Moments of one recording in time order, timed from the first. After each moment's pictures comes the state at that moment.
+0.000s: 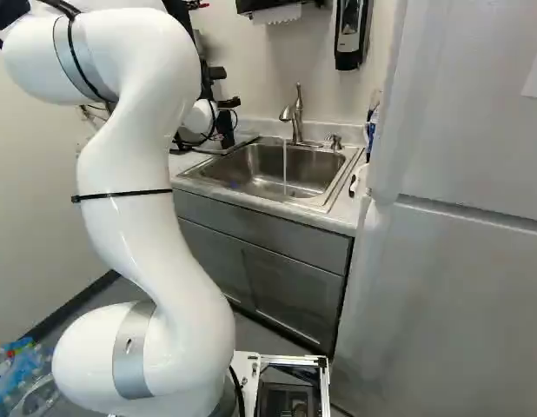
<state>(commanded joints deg) 12.0 -28.6 -80.1 6.4 39.5 -4.9</state>
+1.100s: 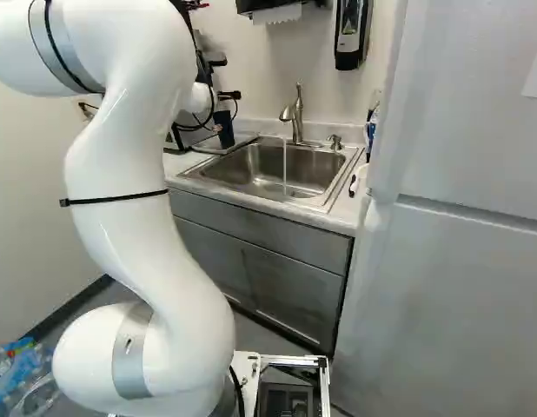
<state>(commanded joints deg) 10.7 -23.8 -80.9 6.4 27.1 -4.9</state>
